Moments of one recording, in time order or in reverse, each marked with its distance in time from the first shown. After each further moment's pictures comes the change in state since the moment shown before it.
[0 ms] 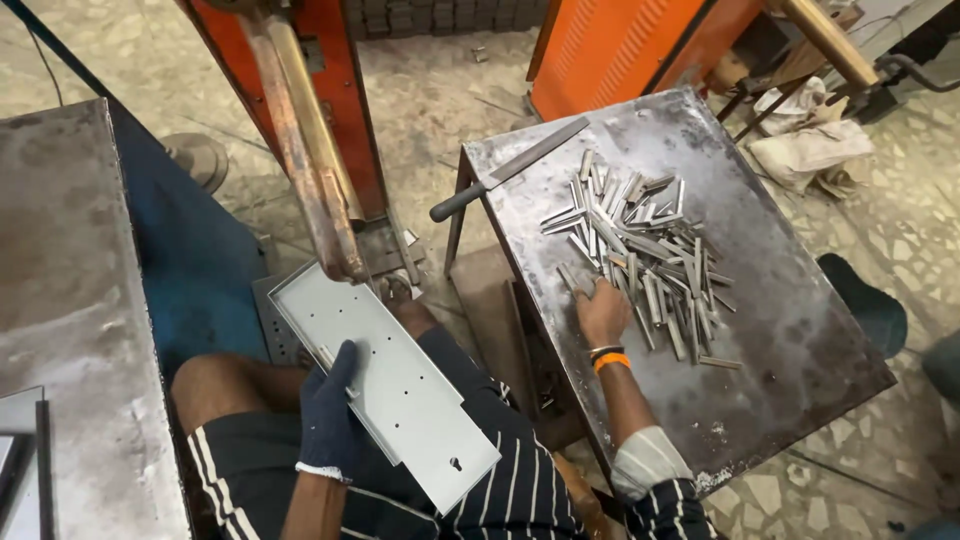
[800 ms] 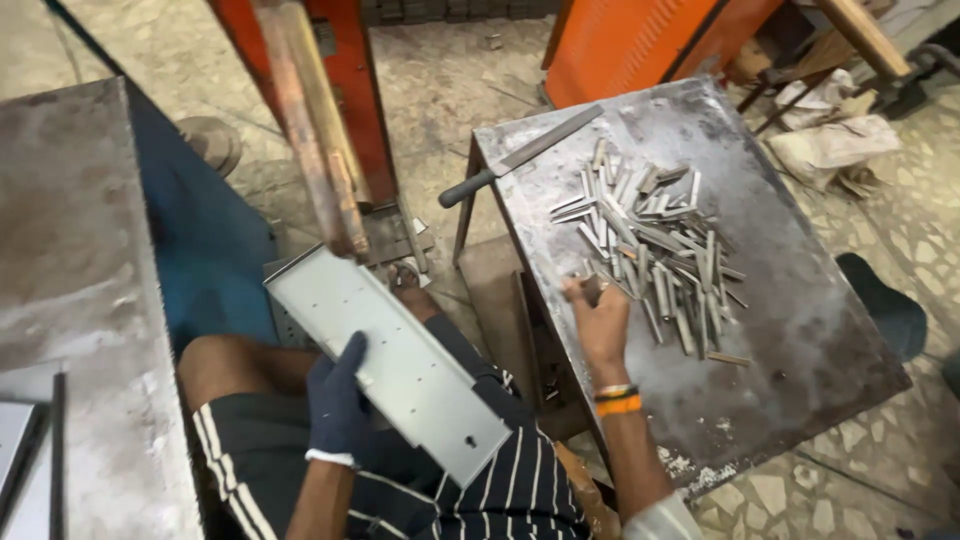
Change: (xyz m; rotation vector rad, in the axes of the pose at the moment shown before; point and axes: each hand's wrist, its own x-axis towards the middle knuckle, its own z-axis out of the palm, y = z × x) left_hand 0.005 -0.020 -0.020 0.137 -0.048 0.157; right_hand -0.058 -0.098 -0.115 0.706 -0.108 0.043
